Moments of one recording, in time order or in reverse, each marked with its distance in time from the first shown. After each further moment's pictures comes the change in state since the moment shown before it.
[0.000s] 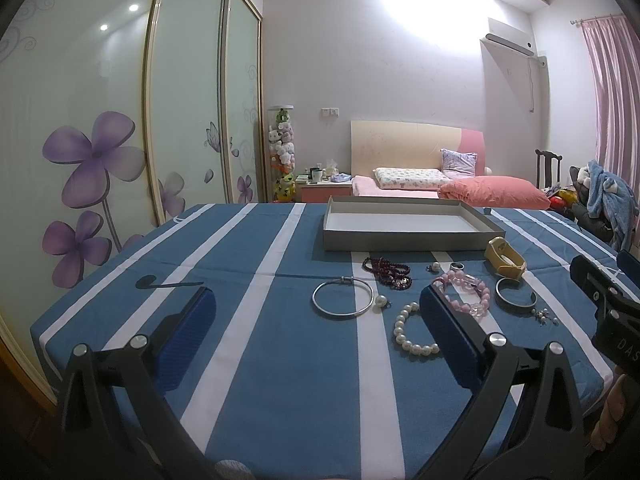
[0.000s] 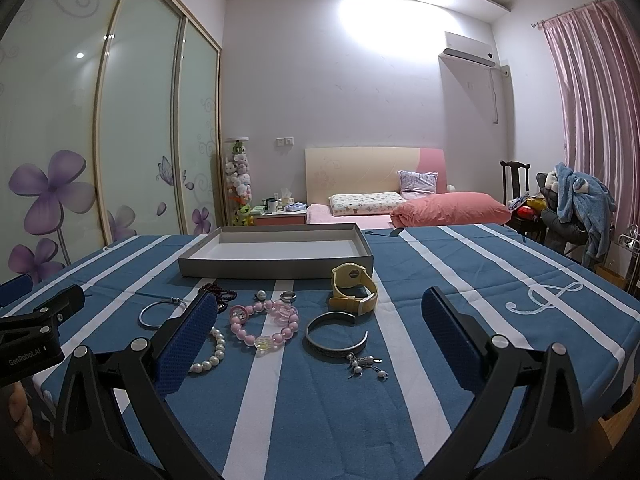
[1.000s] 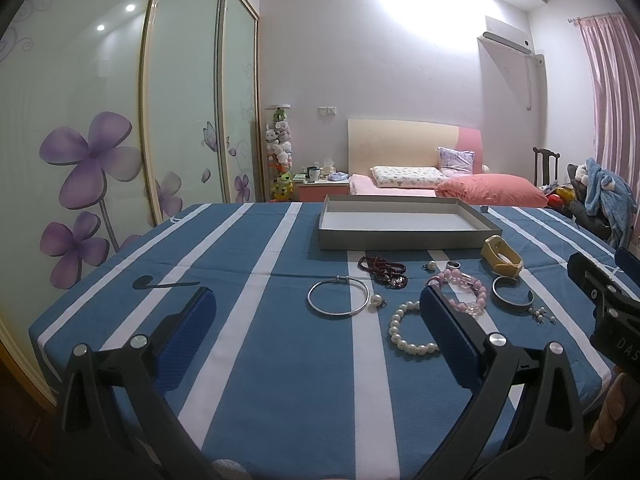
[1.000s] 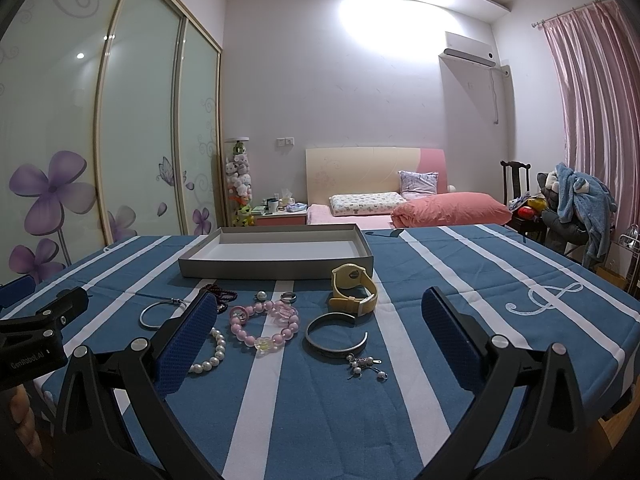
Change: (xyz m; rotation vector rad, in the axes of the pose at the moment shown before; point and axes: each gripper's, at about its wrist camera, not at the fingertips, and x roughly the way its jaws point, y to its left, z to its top) left arm 0.001 -0.008 -0.010 0.003 0.004 -0.004; right arm -0.001 0.000 0.002 -0.001 0.000 0.000
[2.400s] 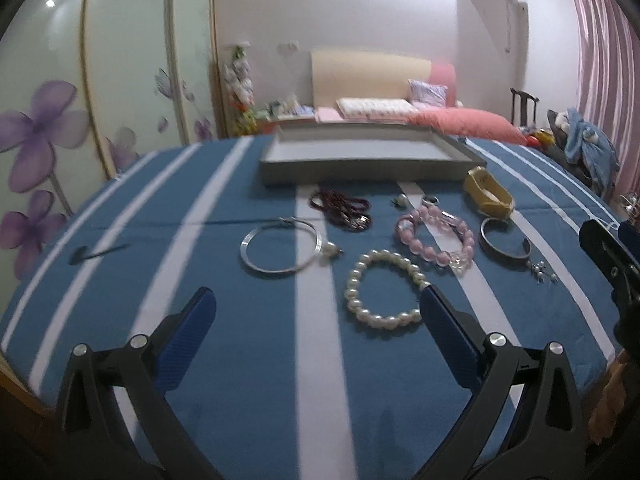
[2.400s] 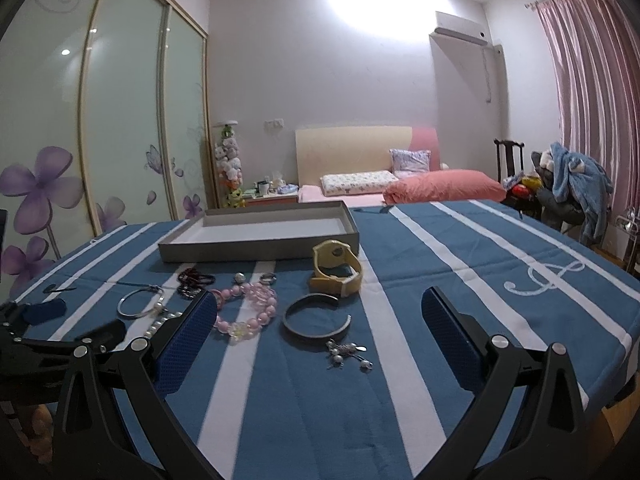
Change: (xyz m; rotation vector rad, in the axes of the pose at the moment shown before) left arm 0.068 -0.037 -0.002 0.059 0.276 -0.128; right arm 0.024 -0.024 -0.014 0.051 0.084 -0.033
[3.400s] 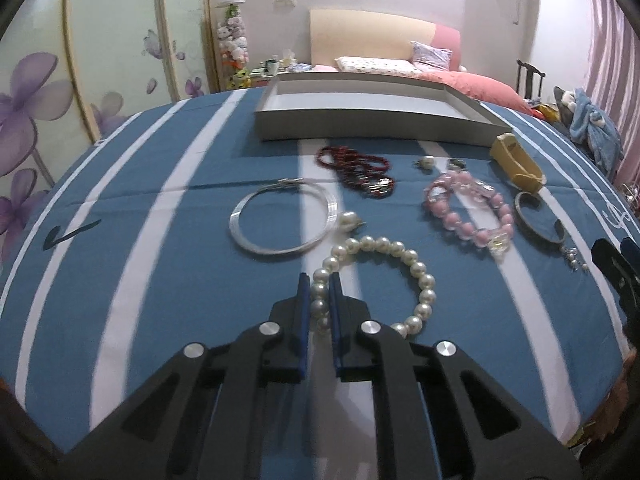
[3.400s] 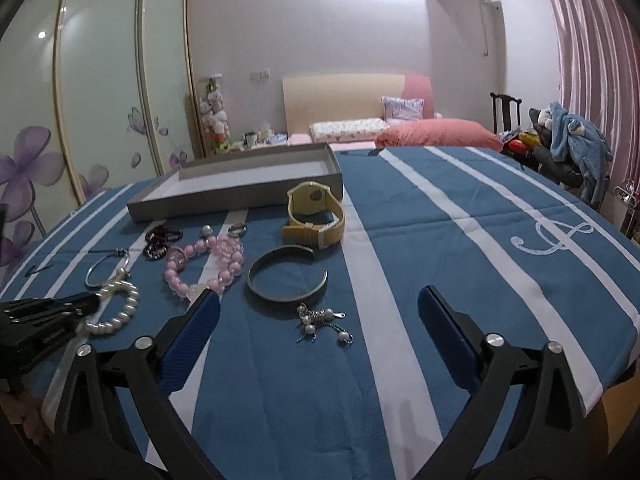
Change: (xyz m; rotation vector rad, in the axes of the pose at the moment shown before) left arm 0.044 0.025 0.000 -0.017 0.157 -0.001; right arm 0.036 -0.012 -0.008 0.006 0.213 -0.027
